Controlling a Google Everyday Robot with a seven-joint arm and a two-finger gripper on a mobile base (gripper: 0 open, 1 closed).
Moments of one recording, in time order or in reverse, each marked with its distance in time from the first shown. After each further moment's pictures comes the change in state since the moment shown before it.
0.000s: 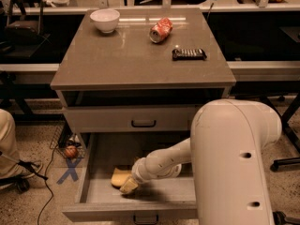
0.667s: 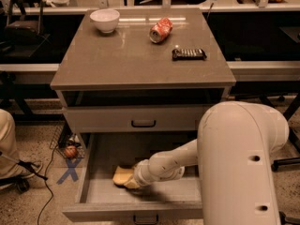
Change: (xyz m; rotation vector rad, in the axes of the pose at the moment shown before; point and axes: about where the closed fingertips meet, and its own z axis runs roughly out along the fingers) arm 0.008 0.006 -0.006 -0.009 -0.007 0.001
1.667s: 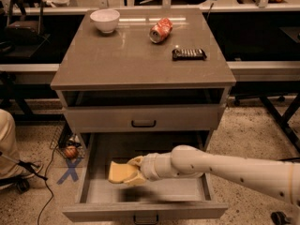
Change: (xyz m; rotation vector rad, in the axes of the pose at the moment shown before) arm -0.057 0.015 -0.099 -0.092 -0.307 -0.177
